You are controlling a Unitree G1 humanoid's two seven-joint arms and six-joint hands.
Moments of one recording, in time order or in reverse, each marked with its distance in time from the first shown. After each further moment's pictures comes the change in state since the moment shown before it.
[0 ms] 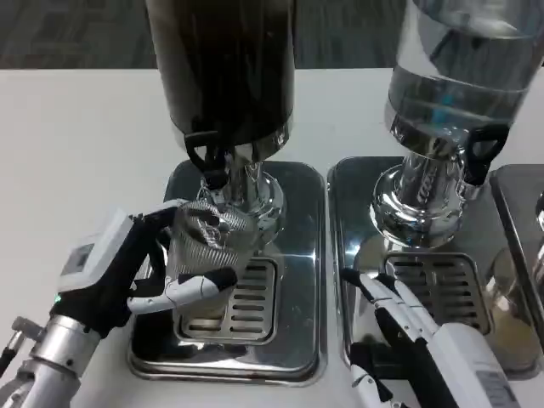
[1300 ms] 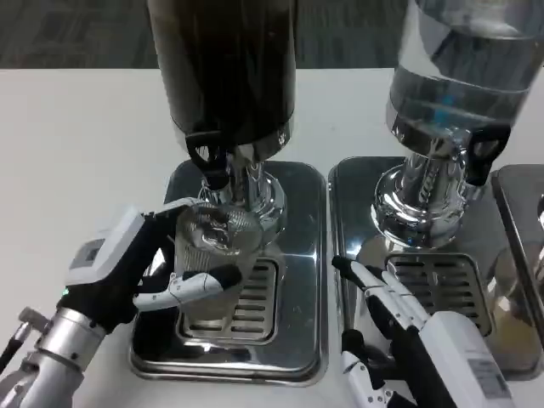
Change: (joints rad) left arm -0.022 0.011 -0.035 -0.003 -0.003 0.001 -0.025; right arm -0.023 0.019 0.018 -0.022 0.002 0.012 0.013
